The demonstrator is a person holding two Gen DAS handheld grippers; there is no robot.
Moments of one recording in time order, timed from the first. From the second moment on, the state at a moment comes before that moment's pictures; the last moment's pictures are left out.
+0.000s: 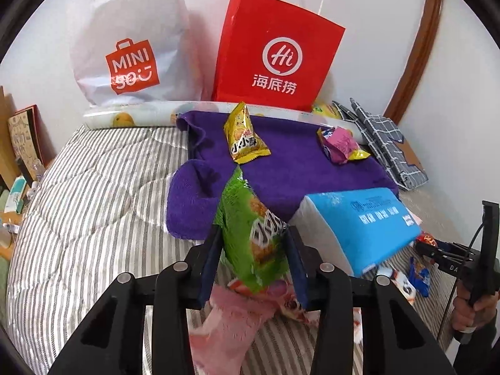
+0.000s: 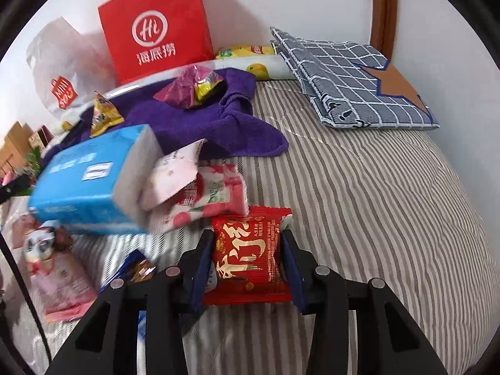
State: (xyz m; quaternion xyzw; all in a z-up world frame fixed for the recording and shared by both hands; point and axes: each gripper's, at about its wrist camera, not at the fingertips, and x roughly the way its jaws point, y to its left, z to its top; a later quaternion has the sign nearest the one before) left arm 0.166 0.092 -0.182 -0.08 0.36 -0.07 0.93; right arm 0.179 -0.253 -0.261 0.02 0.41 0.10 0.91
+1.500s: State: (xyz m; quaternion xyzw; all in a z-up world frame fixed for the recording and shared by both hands) left arm 0.154 0.022 -0.118 -0.07 0.32 -0.16 0.93; right arm 0.178 -0.191 -0.178 0.00 0.30 0.15 0.94
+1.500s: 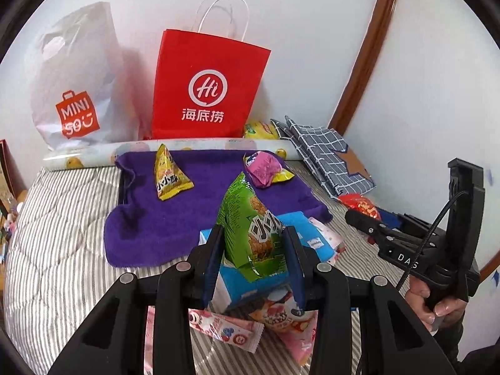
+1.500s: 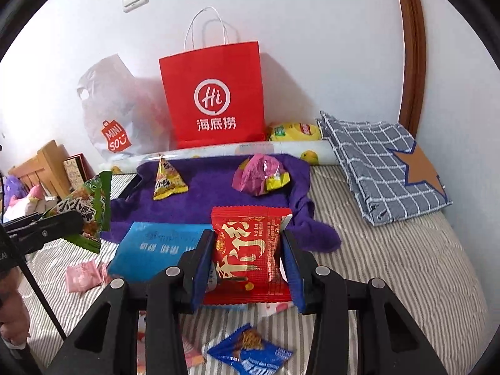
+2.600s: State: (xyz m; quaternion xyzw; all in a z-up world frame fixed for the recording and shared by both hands) left arm 0.253 0.071 -0.113 -0.11 0.30 -0.10 0.94; right arm 0.300 -0.168 -0.149 0.01 0.32 0.18 0.93
